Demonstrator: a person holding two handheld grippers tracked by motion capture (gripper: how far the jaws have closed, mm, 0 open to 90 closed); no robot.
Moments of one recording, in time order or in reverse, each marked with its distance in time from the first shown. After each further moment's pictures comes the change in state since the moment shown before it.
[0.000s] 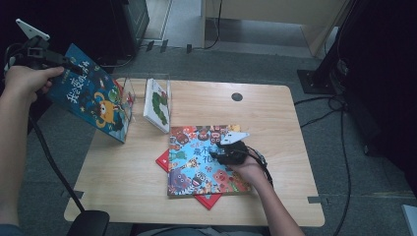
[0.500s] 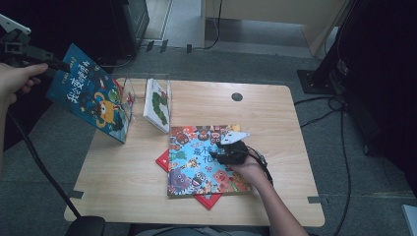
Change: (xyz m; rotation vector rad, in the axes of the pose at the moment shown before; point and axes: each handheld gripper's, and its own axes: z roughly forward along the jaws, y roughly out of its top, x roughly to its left) left arm -0.011 -0.020 -0.049 -0.032 0.034 0.013; right arm -0.001 0.000 0.000 -0.003 0.002 0.002
